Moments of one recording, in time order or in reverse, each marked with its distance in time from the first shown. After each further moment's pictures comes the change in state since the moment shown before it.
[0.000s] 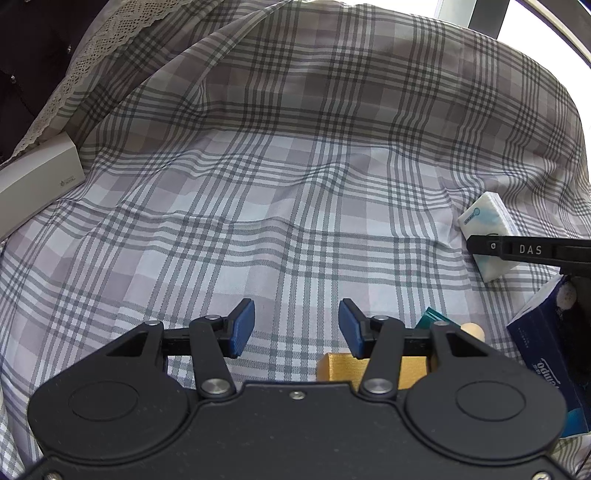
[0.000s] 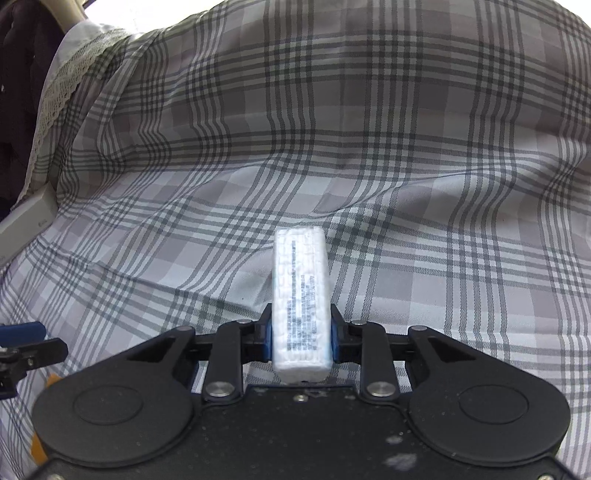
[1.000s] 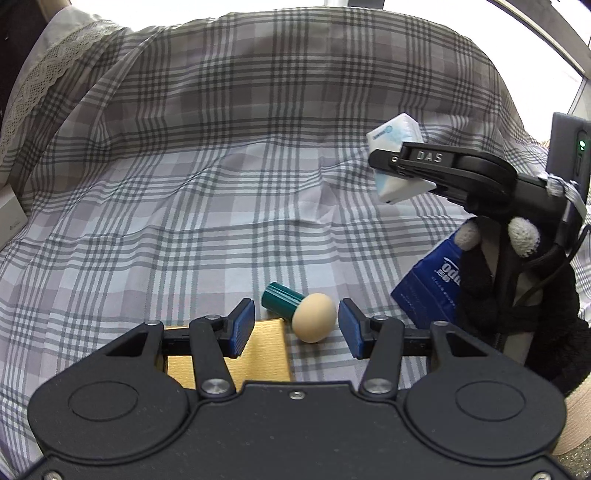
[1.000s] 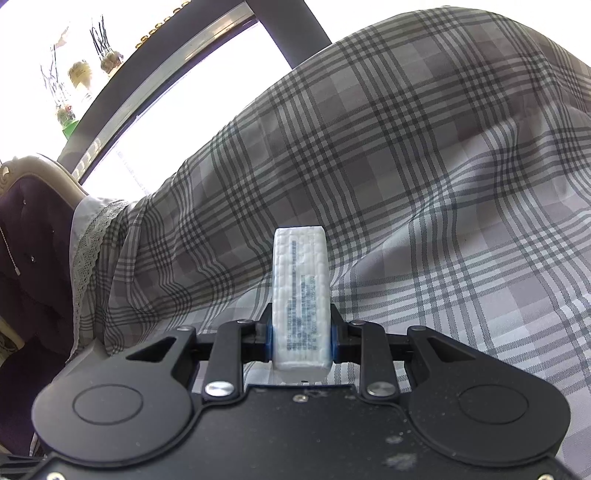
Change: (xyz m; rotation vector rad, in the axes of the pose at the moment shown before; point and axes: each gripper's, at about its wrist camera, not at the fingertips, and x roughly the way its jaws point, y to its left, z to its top) left arm -0.030 -0.106 -0.021 0.184 0.004 -0.081; right arm -0.037 -0.057 -0.026 0.323 -0.387 0.167
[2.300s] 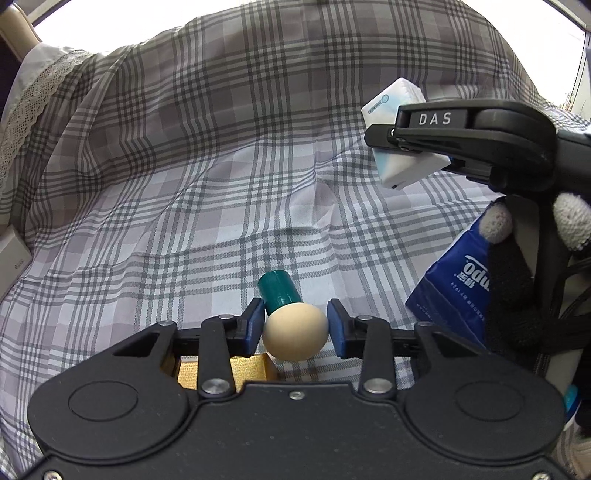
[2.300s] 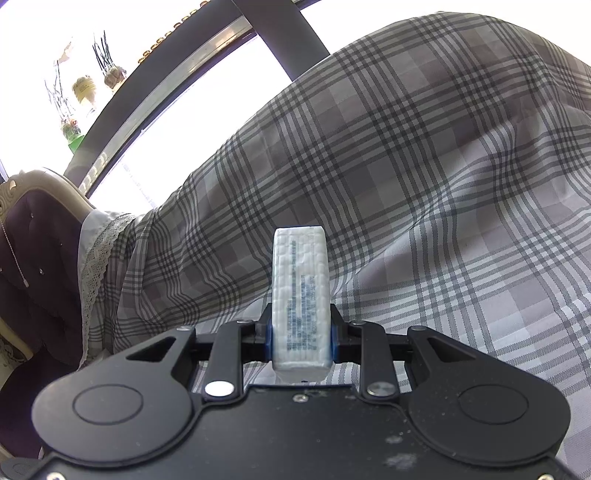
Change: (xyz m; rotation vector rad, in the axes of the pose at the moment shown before) left arm 0.033 -0.032 0.009 0.095 -0.010 0.111; right arm -0.008 -0.004 -0.001 0.029 -0.037 0.025
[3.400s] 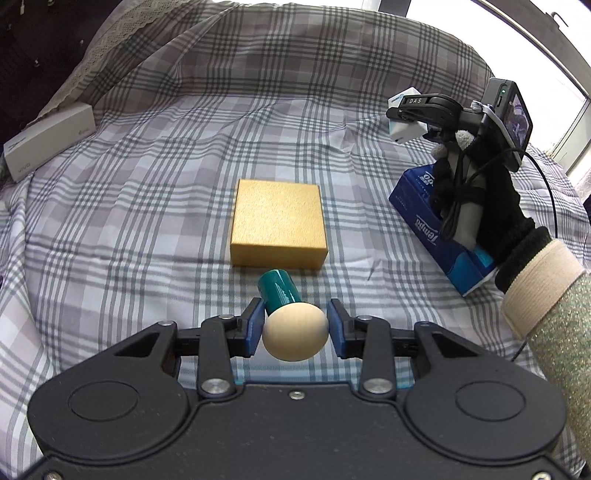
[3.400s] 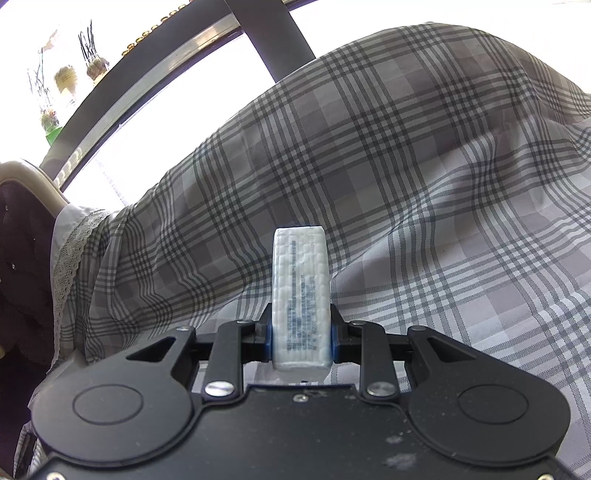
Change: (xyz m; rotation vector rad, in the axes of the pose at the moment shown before) left arm -0.122 0.063 -0.115 -0.242 0.053 -0.119; right arm 0.003 0.007 0.001 -0.028 -0.003 -0.112
